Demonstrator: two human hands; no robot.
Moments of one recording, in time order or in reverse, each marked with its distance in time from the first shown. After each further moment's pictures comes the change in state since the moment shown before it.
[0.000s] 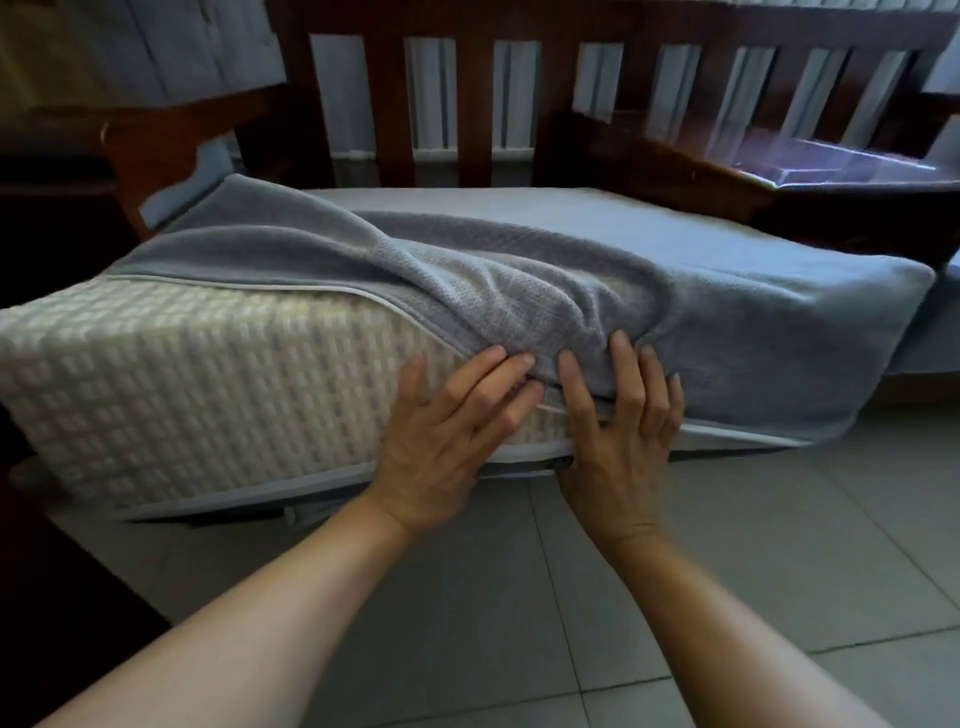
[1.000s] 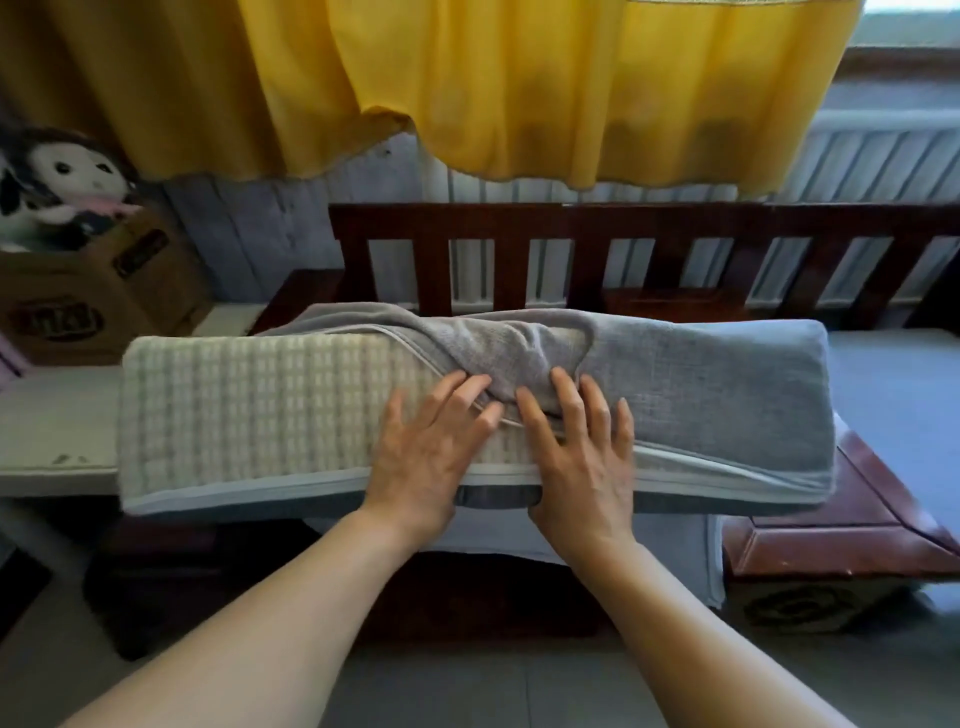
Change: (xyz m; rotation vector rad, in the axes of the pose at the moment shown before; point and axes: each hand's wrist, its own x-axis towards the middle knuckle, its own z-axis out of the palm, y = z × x) left_hand 0.384 -0.264 -0.038 -0.157 -0.772 -0.317; right_hand 0.469 0.043 0.011 0.109 -0.569 -0.052
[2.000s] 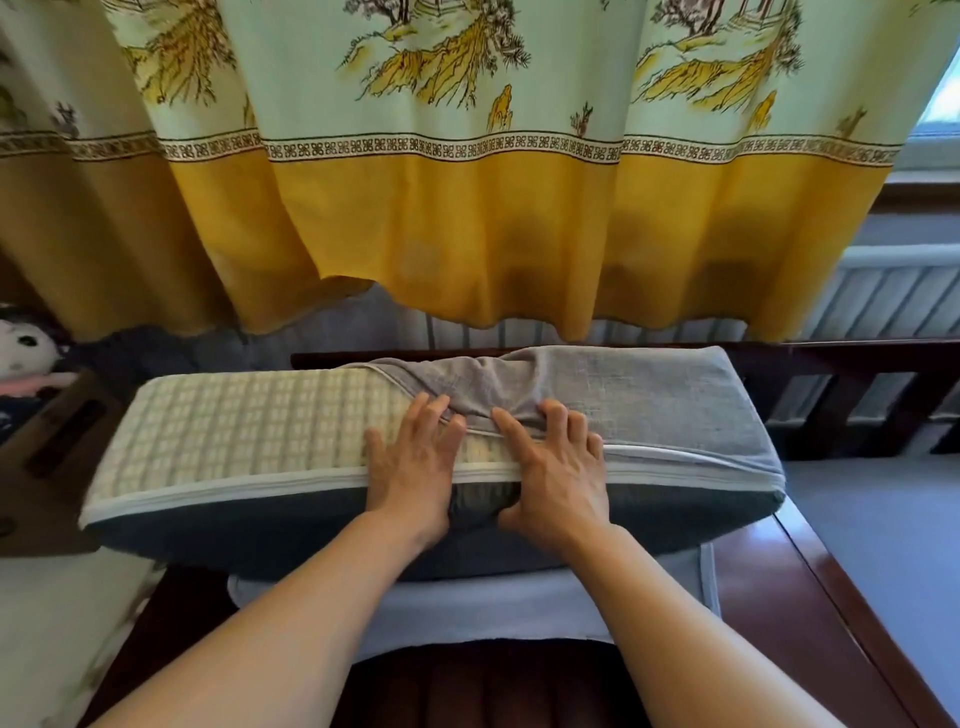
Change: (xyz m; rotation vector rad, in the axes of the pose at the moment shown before) left_hand 0.324 -0.103 -0.061 -0.025 -0.327 -0.269; right_hand 0.346 0.081 0.012 0.163 -0.400 0.033
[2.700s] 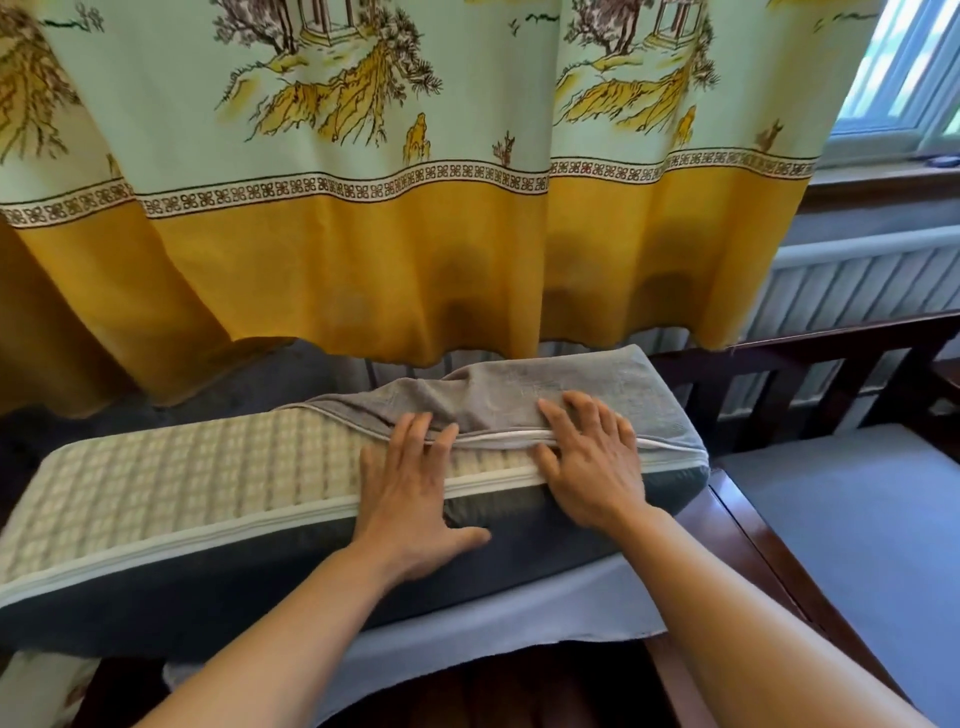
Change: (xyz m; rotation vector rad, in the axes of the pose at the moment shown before) left_hand 0.084 0.020 -0.018 -0.189 0.040 0.179; right_hand 0.072 0.100 -0.012 0.060 0.075 0.191
